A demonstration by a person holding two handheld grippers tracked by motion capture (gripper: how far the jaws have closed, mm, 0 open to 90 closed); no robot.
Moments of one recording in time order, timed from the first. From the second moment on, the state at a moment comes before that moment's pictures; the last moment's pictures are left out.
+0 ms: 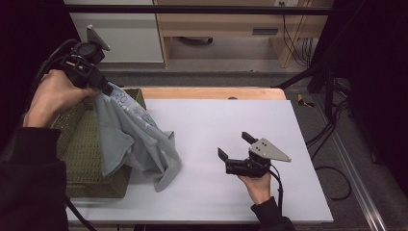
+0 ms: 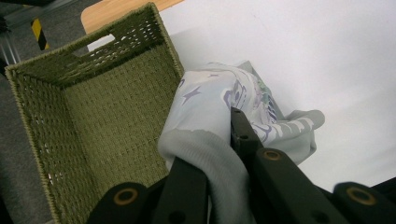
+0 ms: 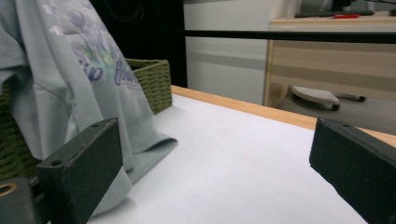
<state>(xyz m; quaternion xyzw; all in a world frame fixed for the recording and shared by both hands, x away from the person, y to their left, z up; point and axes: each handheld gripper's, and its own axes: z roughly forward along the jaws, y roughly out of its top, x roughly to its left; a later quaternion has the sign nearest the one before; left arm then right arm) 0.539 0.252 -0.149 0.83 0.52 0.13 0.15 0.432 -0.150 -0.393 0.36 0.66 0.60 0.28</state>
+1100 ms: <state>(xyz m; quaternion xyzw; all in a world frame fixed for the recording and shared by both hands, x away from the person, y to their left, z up) 0.537 0.259 -0.152 0.83 0.52 0.13 0.16 0.394 -0.205 -0.428 0.40 0.64 0.58 0.31</state>
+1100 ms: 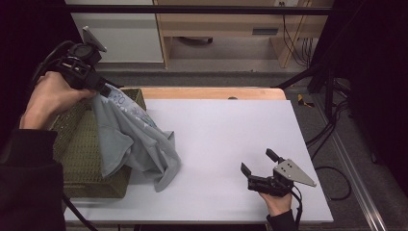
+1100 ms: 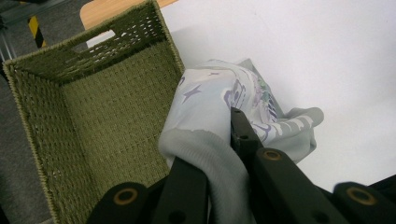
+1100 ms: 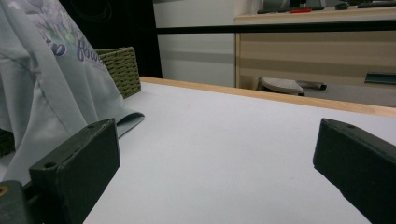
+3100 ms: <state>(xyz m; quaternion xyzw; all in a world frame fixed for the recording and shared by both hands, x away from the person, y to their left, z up) 0.515 0.086 -0.152 0.91 0.34 0.13 0.21 0.389 -0.209 -0.429 0.41 0.64 0.58 0.29</state>
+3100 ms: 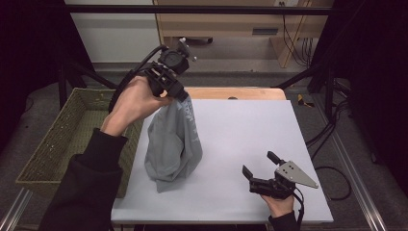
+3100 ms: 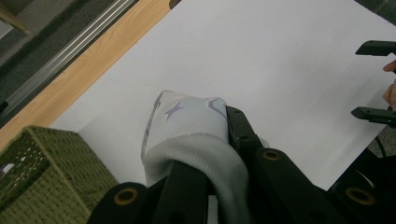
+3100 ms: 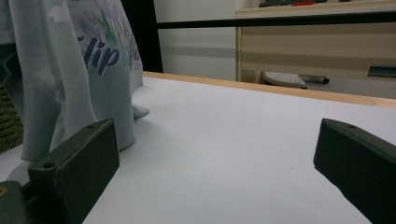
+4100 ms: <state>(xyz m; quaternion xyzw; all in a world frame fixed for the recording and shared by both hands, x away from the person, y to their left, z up) 0.516 0.048 -0.223 0.93 0.28 0.09 0.21 0.388 -0.212 -0.431 0.41 0.64 0.58 0.29</state>
